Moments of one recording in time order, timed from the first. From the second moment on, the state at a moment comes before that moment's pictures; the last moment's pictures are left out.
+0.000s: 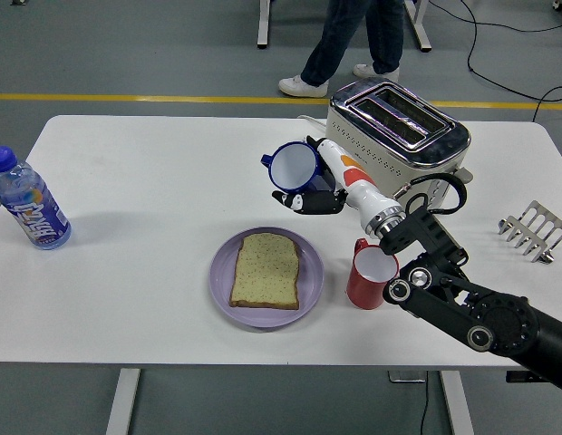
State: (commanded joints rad) left arm -0.20 0.05 -0.54 -0.26 -0.18 0.25 0.03; right arm 0.77 -0.14 0.51 1.20 -1.39 -0.50 -0.06
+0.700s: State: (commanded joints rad) left arm -0.20 0.05 -0.57 -0.26 -0.14 0.25 0.05; right arm 0.81 -0.13 0.46 1.12 -1.68 -0.53 -0.04
